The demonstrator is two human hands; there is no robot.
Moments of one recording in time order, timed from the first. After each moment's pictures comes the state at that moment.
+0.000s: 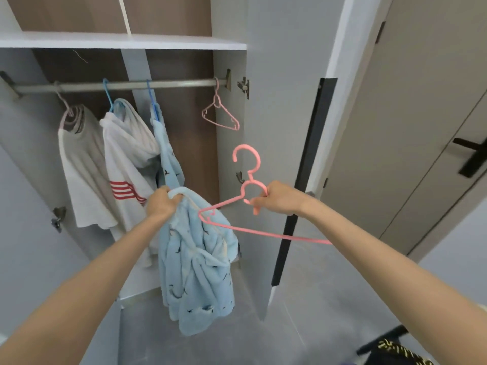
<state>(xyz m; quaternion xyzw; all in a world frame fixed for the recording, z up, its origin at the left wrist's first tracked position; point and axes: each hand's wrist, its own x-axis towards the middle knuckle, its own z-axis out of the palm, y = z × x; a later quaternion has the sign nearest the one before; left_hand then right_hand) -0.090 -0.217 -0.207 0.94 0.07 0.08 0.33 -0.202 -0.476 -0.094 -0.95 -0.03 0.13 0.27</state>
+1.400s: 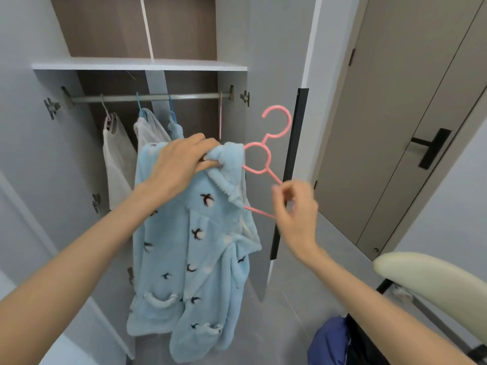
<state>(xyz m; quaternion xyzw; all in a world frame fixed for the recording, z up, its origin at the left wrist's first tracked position) -0.337 -0.187 -0.042 0.87 -0.35 0.32 0.14 -0.432 -0.401 -0.122 -0.77 -0.07 -0.47 0.43</state>
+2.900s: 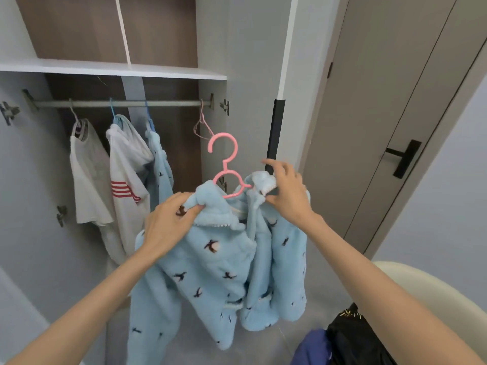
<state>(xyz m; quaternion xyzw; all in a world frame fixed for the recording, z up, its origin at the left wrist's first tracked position) -0.344 -0.224 -0.138 0.87 -0.19 0.22 0.40 -0.358 -0.491 -0.096 -0.95 -0.03 -0.24 0.19</state>
